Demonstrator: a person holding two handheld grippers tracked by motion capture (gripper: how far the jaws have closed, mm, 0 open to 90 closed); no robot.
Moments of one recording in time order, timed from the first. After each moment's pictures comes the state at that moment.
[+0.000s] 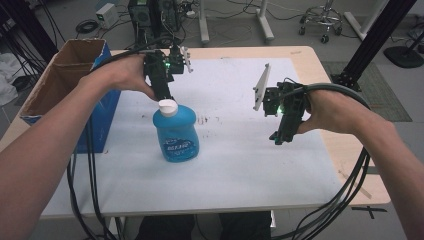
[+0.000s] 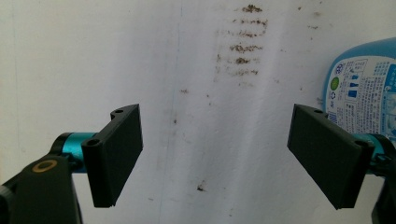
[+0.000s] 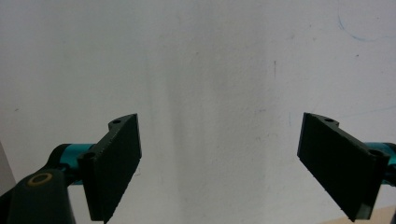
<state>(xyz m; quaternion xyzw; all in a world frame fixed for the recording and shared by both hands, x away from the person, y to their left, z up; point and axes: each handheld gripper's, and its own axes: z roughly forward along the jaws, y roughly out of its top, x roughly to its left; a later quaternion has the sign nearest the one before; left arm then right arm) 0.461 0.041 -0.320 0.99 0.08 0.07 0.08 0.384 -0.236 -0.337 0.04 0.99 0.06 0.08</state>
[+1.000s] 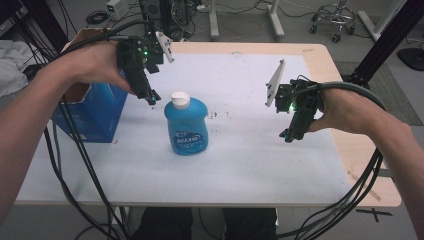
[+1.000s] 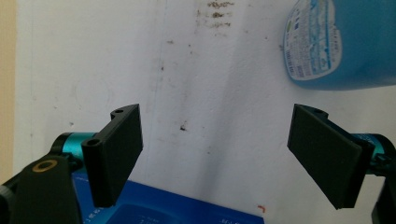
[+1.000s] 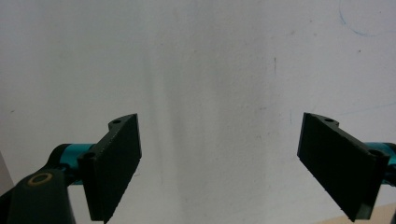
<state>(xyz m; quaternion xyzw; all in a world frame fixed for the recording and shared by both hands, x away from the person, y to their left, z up) 0.414 0.097 -0.279 0.99 0.09 0.09 0.11 0.386 -0.236 -0.339 0.05 0.99 0.05 0.08</state>
